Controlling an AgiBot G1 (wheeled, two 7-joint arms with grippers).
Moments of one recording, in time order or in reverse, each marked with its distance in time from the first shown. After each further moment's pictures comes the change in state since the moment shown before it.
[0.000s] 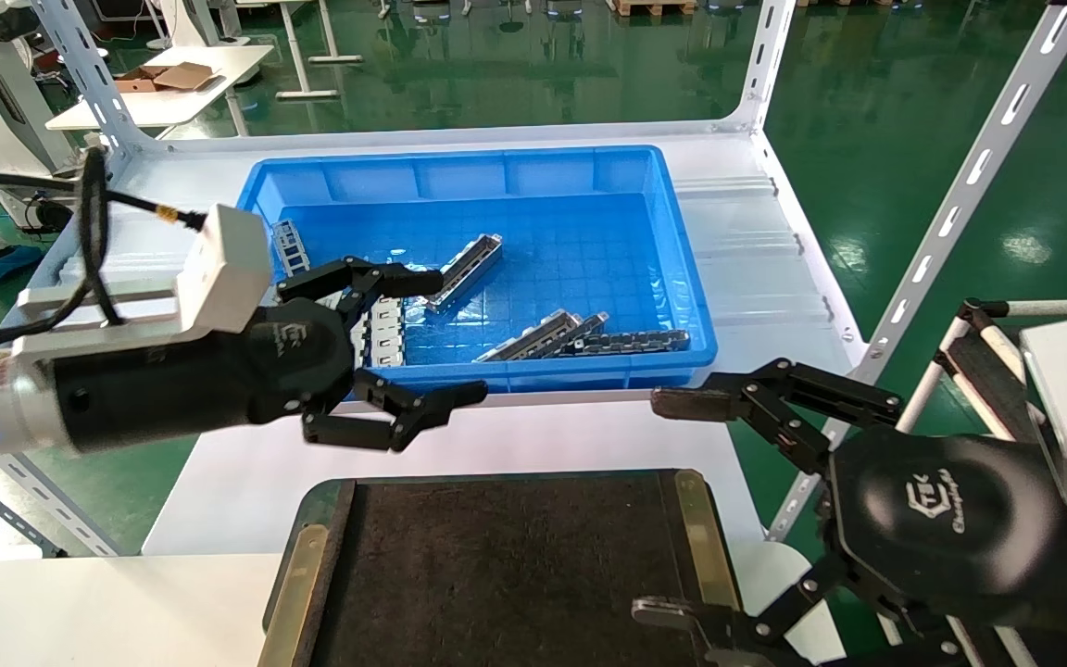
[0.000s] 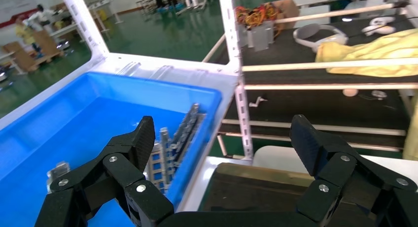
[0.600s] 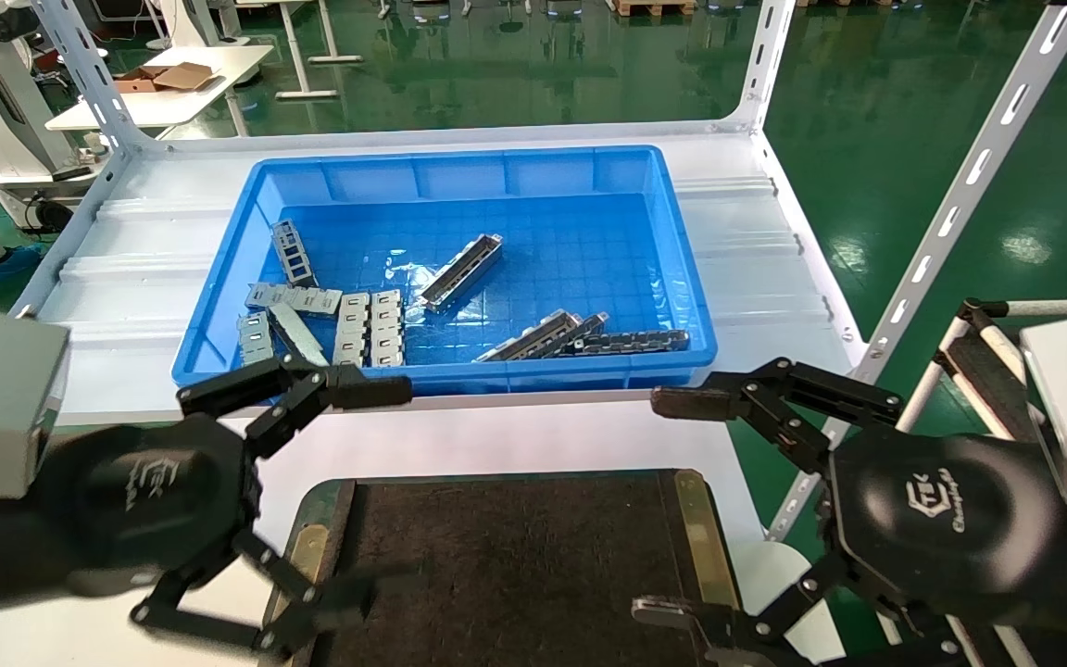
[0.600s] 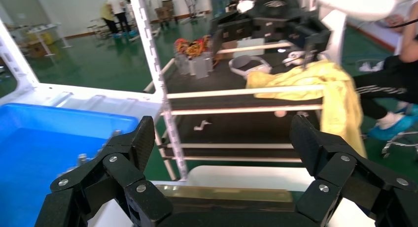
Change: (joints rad) left arm 0.205 -0.192 -0.102 -0.250 -0.258 0.158 -0.052; right arm 0.000 0.000 0.001 0.000 0.000 0.000 0.000
